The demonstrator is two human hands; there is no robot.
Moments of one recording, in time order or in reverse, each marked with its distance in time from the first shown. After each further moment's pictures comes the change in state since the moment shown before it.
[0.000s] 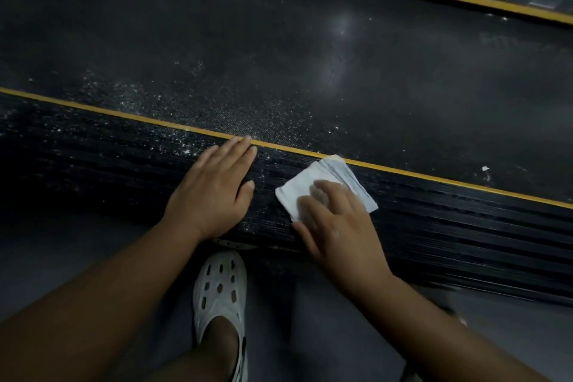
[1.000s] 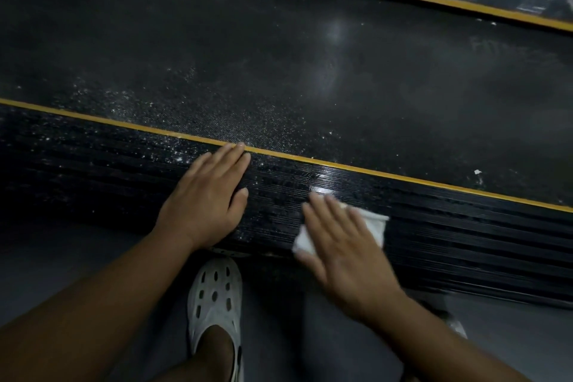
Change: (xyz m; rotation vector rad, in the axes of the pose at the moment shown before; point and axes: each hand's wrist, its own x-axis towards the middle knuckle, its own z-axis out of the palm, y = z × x) left_hand 0.000 -0.001 0.002 -0.008 0.008 0.005; right_hand -0.024 0.016 0.004 -0.223 -0.236 -0.032
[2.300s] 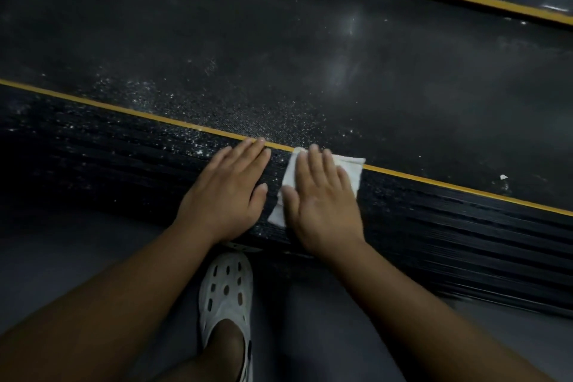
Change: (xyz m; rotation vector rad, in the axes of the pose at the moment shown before) left_hand 0.001 -0.001 0.001 0.005 0.015 0.017; right_hand 0.083 -0.039 -0.006 0.100 0.034 0.177
